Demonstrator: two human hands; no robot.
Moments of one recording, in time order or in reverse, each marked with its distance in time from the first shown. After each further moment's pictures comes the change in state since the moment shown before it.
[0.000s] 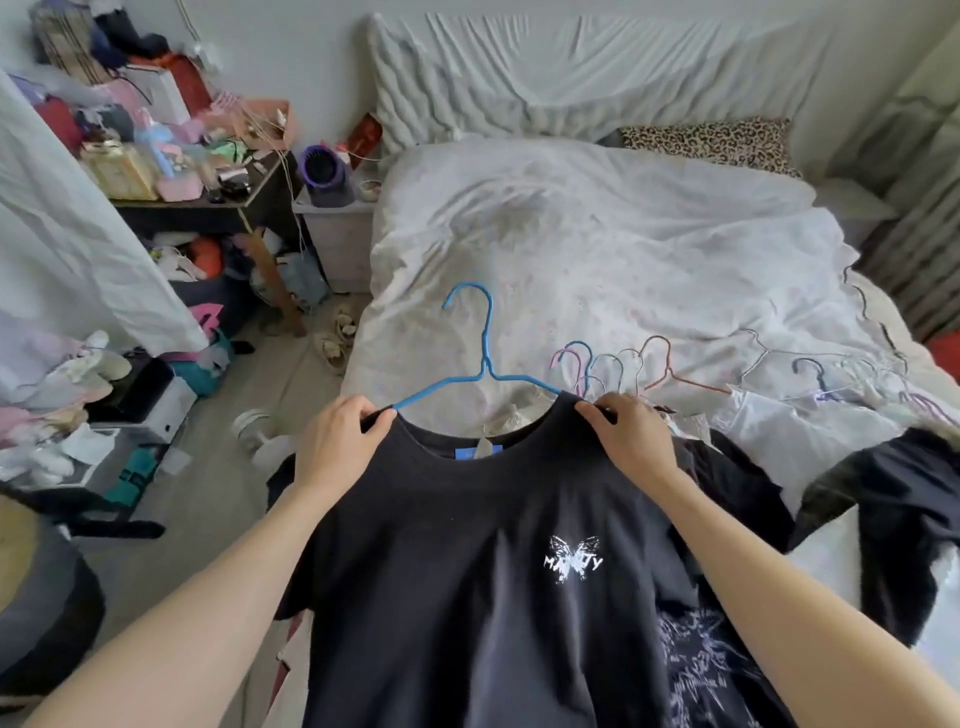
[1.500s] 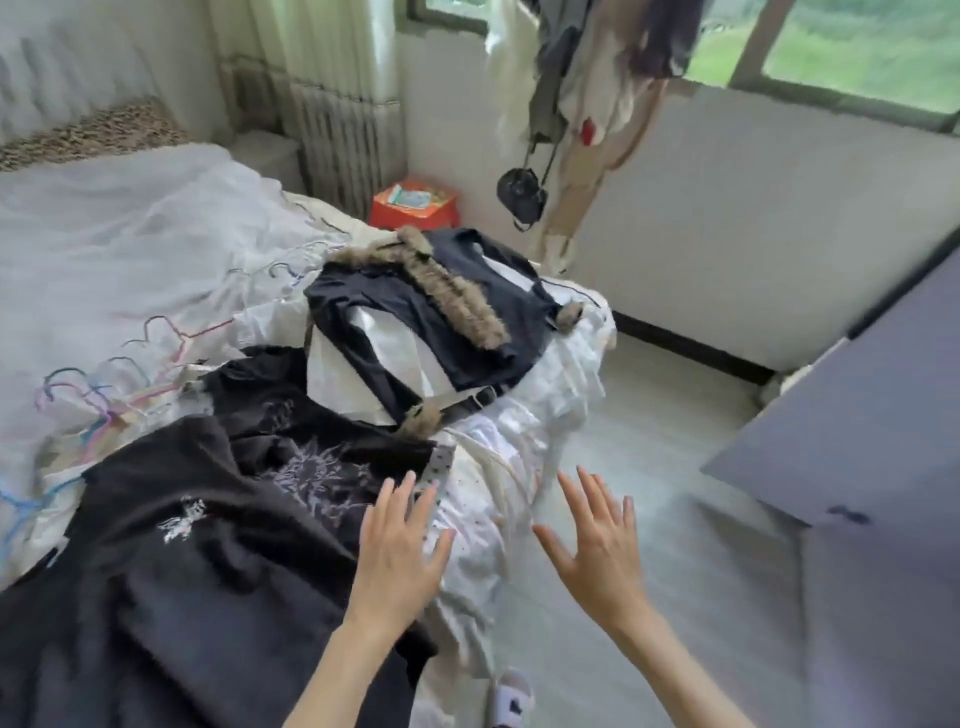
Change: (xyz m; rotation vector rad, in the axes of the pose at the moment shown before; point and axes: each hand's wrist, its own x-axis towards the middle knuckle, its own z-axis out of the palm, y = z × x) left_hand -0.415 0.230 -0.001 -0.227 -0.748 1.080; right_hand -0.578 0.087 -0.144 -0.303 0.476 0.755
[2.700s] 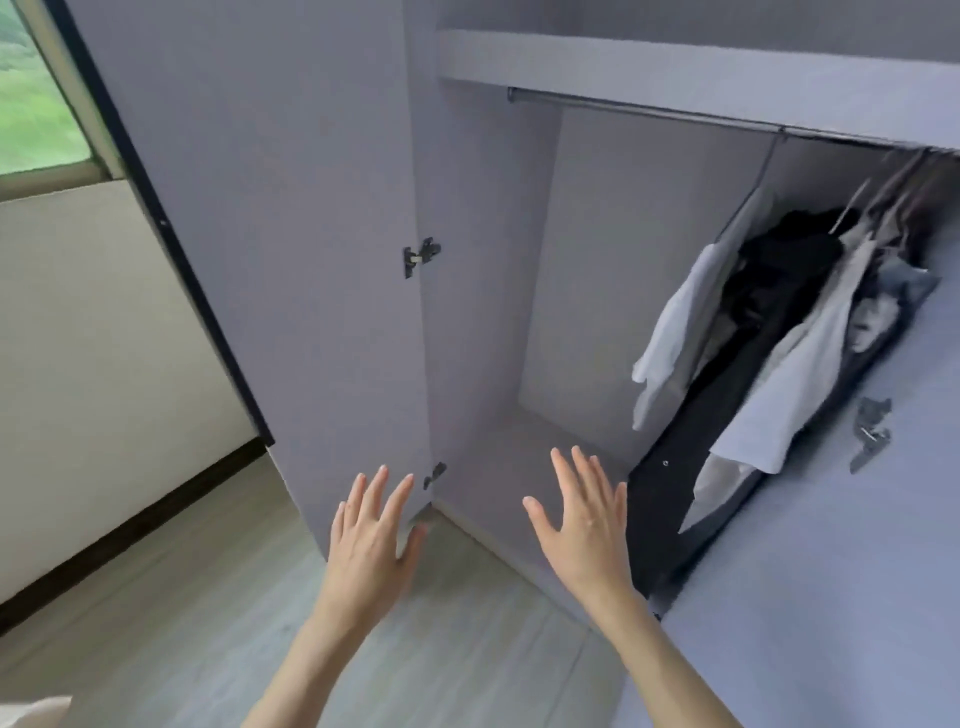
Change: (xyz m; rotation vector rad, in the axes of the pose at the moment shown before) left_hand 0.326 0.576 0.304 -0.099 -0.488 1.233; right_hand 0.038 0.458 -0.222 -0.225 0.639 1.335
